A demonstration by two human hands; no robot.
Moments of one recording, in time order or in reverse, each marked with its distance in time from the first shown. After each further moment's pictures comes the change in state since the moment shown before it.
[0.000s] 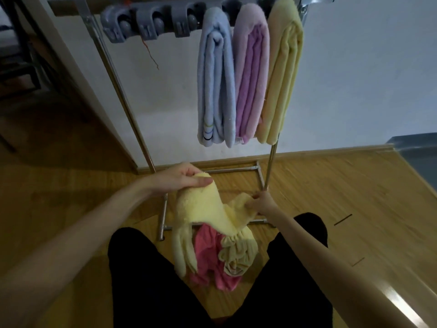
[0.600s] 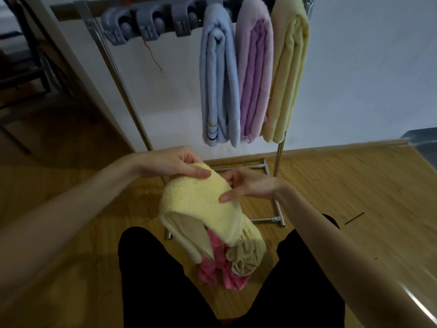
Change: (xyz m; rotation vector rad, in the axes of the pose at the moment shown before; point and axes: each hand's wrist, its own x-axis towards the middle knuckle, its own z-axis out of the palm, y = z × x) left_hand -0.008 0.042 -0.035 0.255 -0.179 0.009; right_hand -0.065 -0.098 -0.034 0.097 -0.870 -0.635
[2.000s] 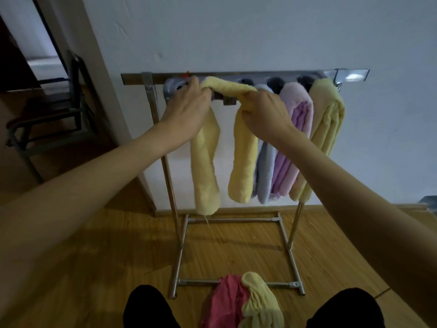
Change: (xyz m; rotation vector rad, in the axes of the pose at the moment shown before) left_hand -0.010 0.053 -0.153 1.250 1.266 -0.031; right_hand 0.099 -0.215 -0.060 -1.375 1.185 -0.226
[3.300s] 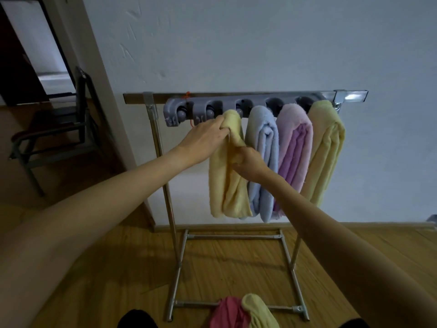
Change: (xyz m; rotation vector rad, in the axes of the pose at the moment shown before) left_hand 0.021 0.010 0.057 -0.091 -0.013 0.325; right_hand -0.015 0.017 0.082 0.397 -0.357 0.190
